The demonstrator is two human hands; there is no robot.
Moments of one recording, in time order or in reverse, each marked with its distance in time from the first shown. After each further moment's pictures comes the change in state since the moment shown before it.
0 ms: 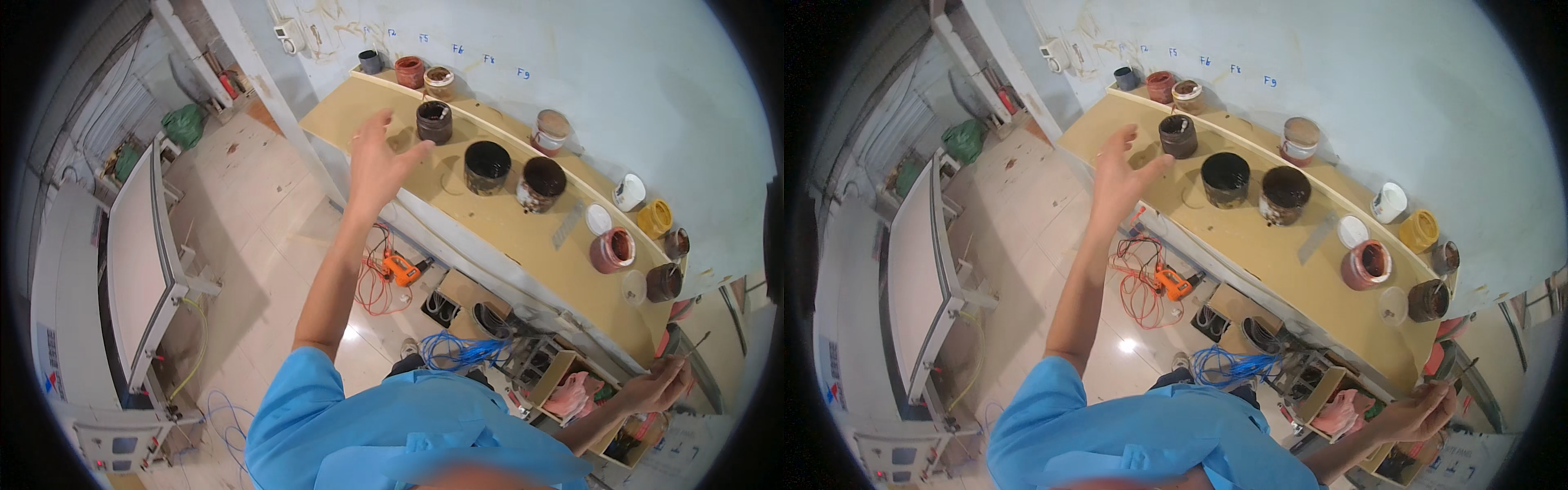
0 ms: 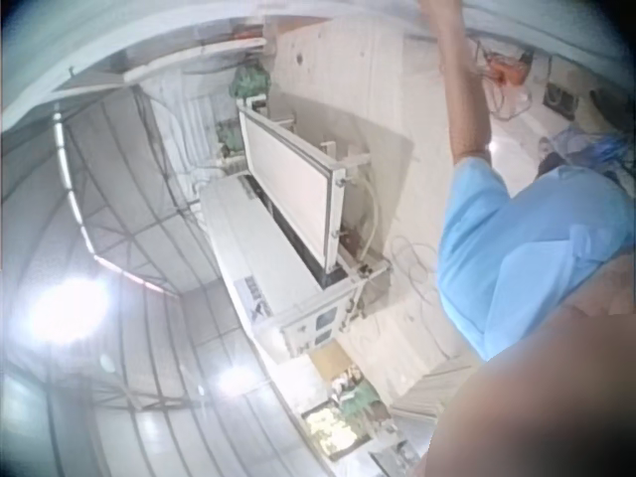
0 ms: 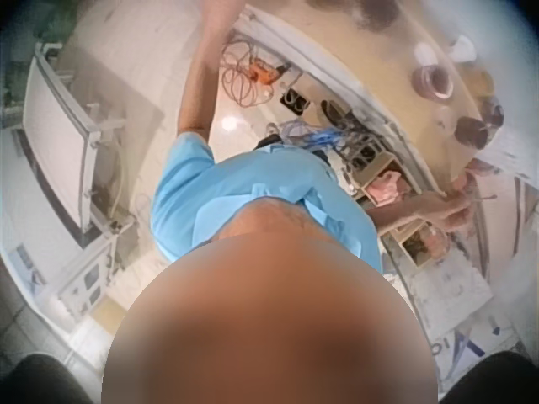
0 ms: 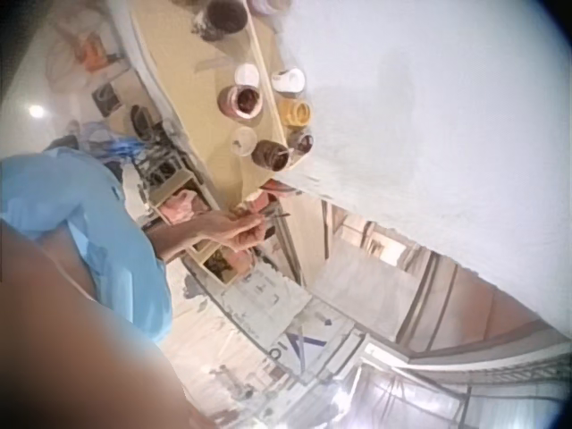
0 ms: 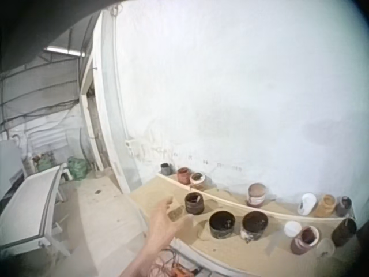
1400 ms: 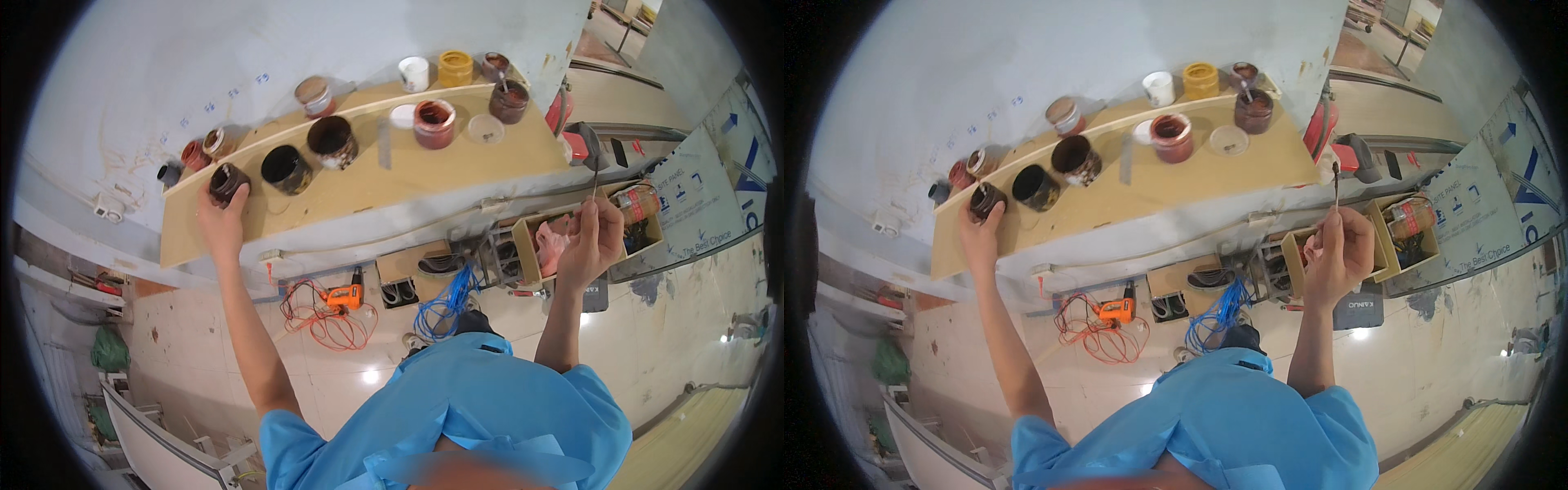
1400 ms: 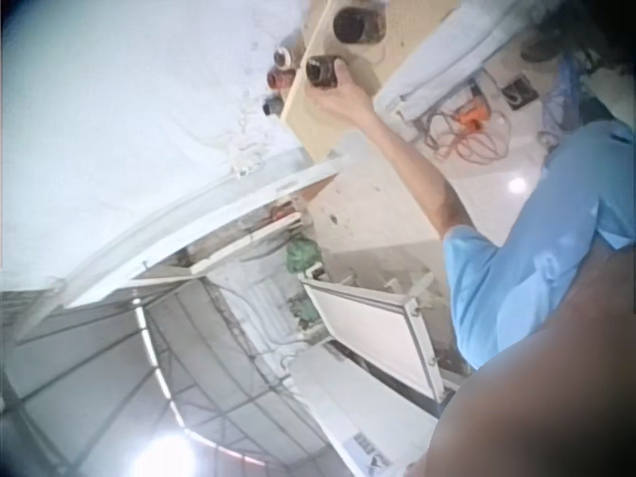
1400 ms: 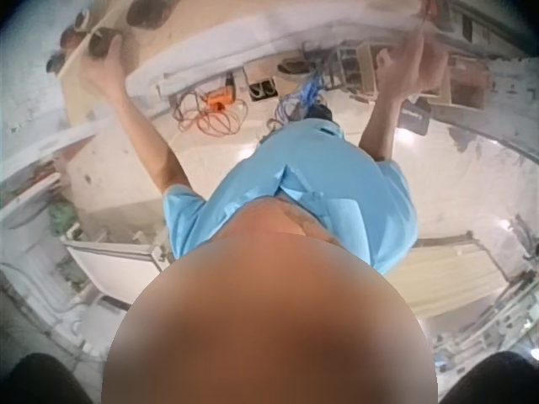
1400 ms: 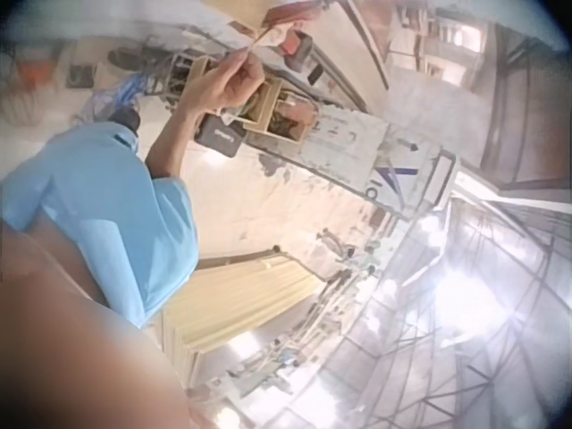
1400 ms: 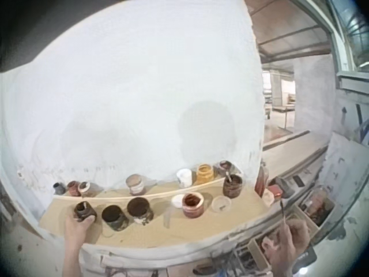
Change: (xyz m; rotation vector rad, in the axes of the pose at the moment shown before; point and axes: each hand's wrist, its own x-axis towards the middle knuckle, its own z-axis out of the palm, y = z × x) left_hand 0.037 -0.030 0.029 -0.383 -0.391 0.025; right_hand -0.087 -0.086 0.000 0.077 0.122 0.140
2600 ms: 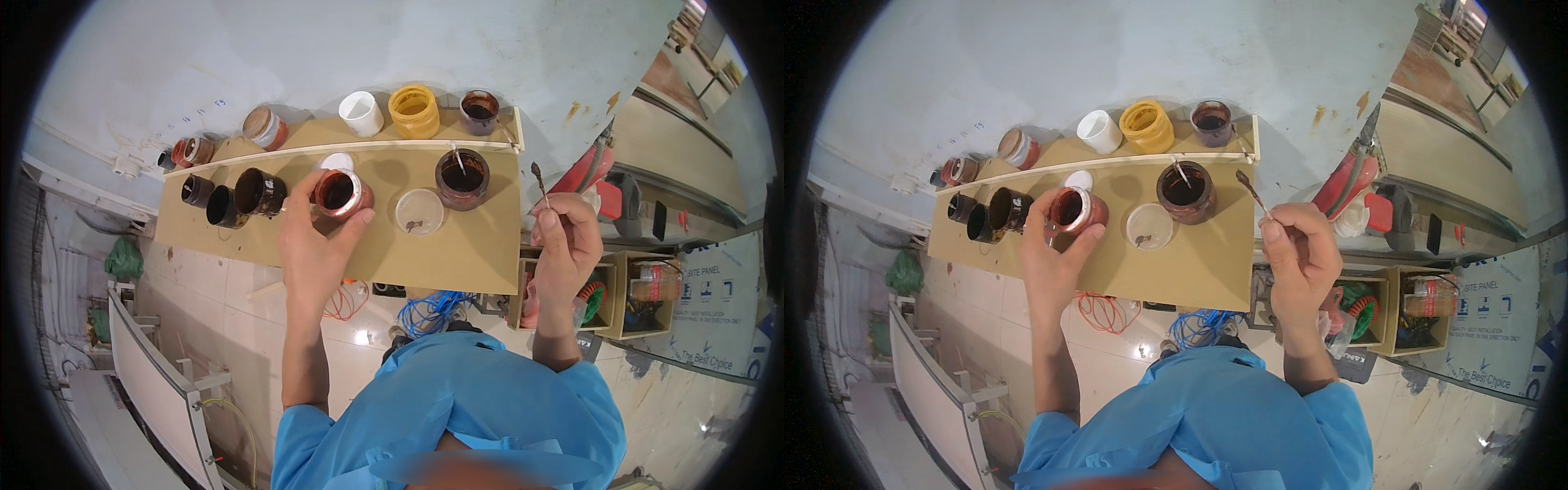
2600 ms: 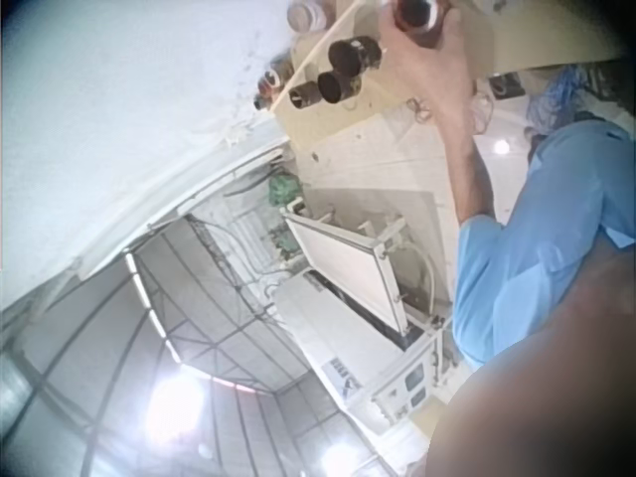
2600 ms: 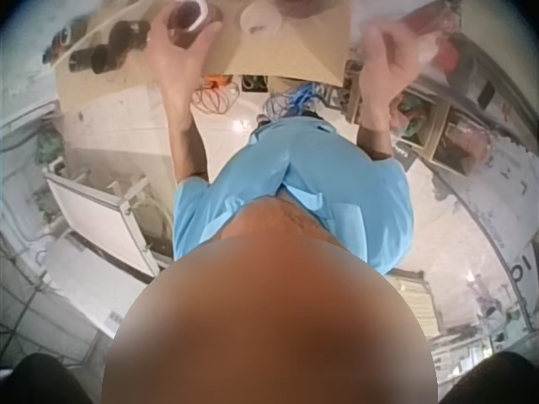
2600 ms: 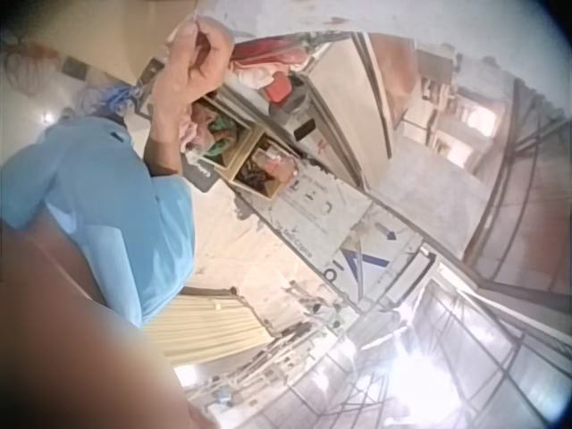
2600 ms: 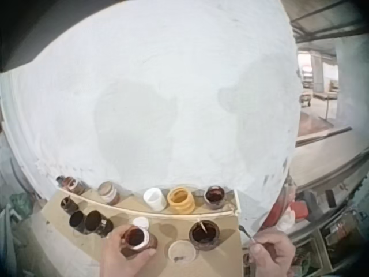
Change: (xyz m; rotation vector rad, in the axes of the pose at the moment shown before) left_hand -0.105 0.225 0.209 0.110 -0.170 -0.126; right_hand 0.158 0.105 0.009 0.169 -0.553 0.242
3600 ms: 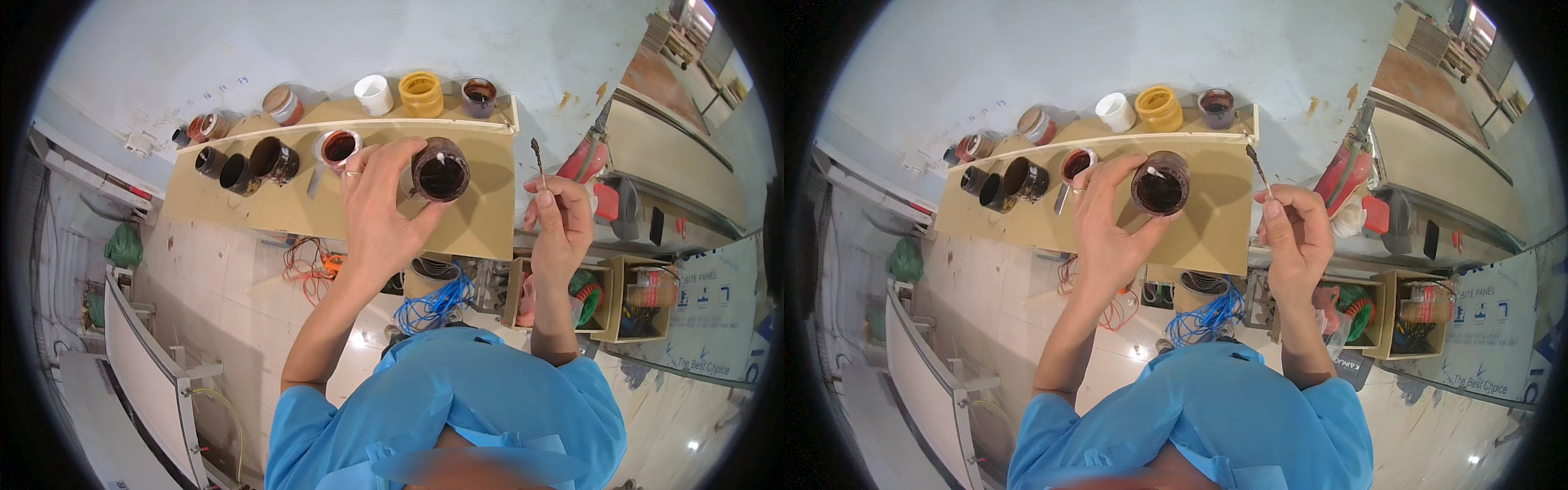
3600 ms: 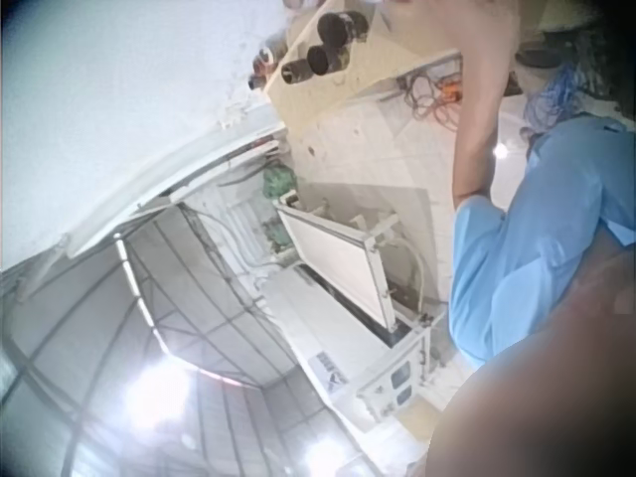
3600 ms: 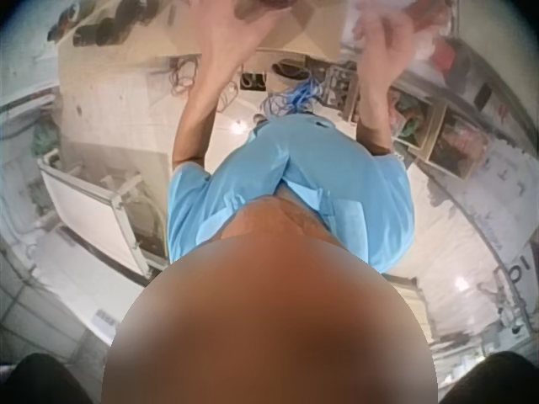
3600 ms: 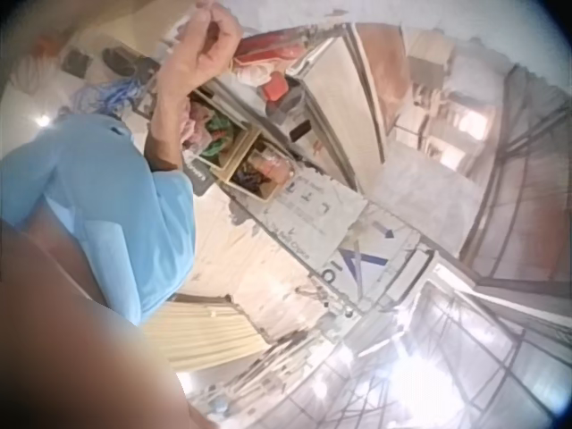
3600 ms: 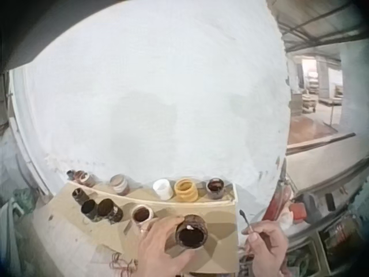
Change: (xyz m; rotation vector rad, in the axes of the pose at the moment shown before) left_hand -0.026 0.043 0.044 0.052 0.081 0.556; right_hand -0.010 -0.011 -0.003 0.101 -0.031 0.013
